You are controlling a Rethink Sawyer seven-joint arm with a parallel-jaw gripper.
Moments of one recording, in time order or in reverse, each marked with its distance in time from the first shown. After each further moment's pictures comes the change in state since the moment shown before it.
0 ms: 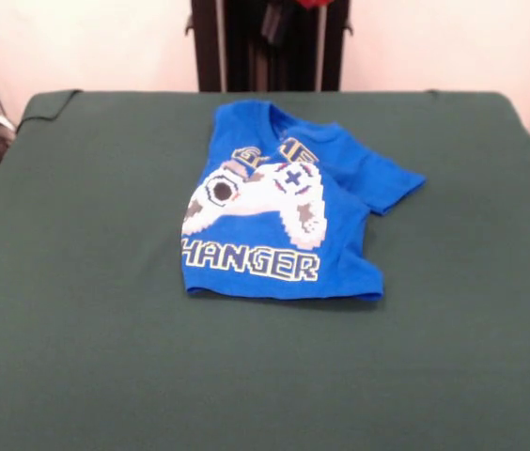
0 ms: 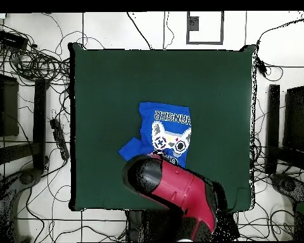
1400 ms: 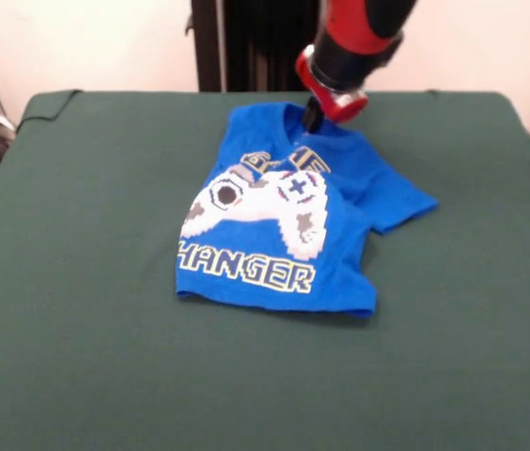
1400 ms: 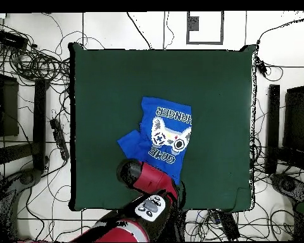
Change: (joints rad) arm 0.081 0.402 0.097 0.069 0.245 -0.166 0.000
